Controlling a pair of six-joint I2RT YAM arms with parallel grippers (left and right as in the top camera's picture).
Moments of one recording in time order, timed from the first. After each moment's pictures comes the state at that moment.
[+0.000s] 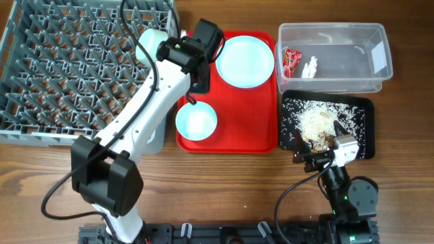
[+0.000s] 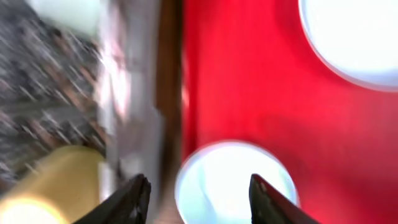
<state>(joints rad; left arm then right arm) -0.50 1.88 1.70 -1.19 -0.25 -0.45 0.08 0.02 0.05 -0.07 -0.13 0.02</state>
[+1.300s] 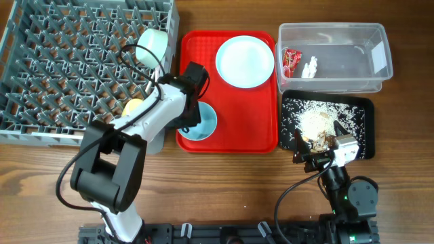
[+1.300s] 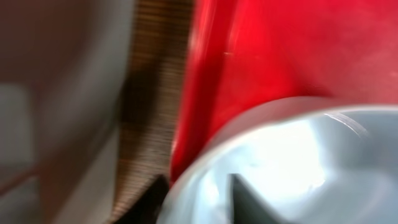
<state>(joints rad) -0.45 1.89 1.24 -0.89 -0.13 -0.59 0.08 0.02 0.05 -0.07 -0.13 0.02</state>
